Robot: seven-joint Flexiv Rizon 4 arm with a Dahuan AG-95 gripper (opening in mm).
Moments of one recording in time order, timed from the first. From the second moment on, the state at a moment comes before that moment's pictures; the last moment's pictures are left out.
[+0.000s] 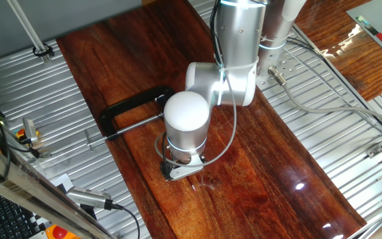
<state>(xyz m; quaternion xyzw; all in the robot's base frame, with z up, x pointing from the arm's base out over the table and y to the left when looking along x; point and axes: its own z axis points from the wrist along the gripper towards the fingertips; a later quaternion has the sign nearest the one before) 0.478 0.274 0.006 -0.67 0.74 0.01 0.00</state>
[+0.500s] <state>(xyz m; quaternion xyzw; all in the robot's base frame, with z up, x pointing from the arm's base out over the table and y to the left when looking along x) 0.475 0.275 0.006 -0.67 0.74 0.00 0.01</state>
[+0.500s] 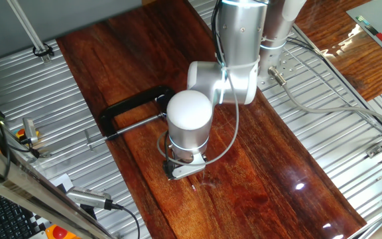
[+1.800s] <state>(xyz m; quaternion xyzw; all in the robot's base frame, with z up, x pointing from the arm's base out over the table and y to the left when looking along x) 0.475 0.274 0.007 -0.67 0.74 -0.01 0.02</state>
